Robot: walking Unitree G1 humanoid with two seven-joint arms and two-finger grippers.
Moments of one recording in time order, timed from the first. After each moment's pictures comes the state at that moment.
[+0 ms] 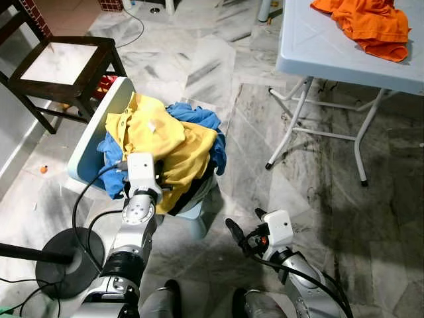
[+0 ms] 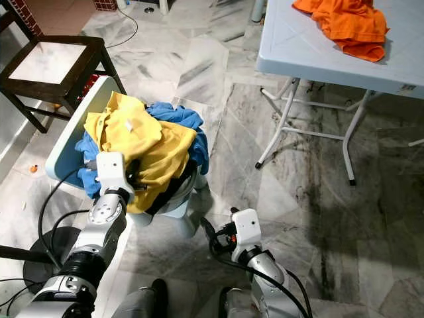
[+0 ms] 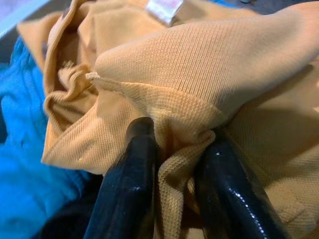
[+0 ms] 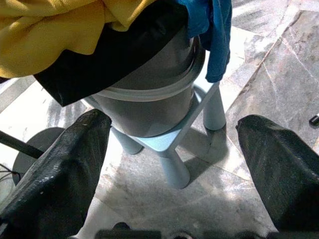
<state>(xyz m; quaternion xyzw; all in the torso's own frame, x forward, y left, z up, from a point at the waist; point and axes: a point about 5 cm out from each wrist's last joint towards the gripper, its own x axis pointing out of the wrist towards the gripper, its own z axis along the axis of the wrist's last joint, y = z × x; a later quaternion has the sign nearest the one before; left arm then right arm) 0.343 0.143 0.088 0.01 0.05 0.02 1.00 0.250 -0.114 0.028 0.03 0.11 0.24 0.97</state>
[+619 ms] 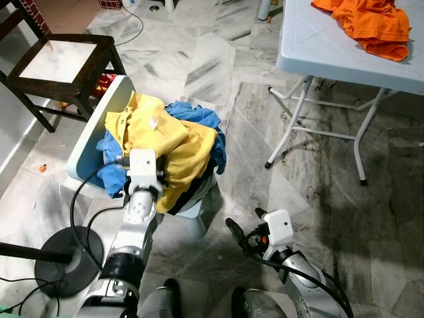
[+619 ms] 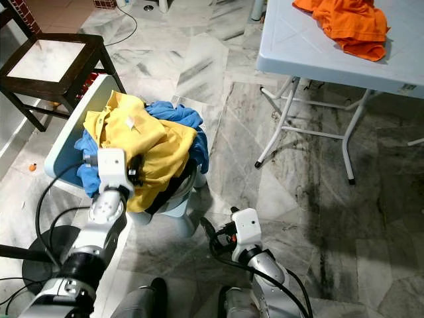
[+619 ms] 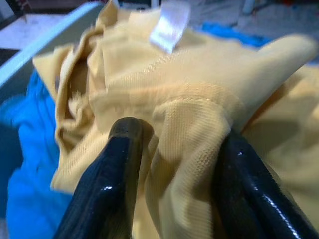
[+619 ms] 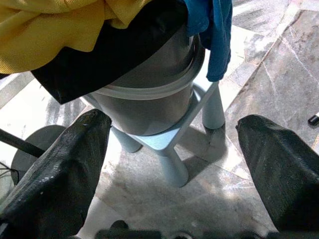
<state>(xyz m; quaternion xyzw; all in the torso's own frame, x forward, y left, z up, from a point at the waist) 0.346 0.140 0.104 0.02 0.02 0.03 1.00 0.251 -0.118 0.028 0.02 0.11 0.24 0.97</state>
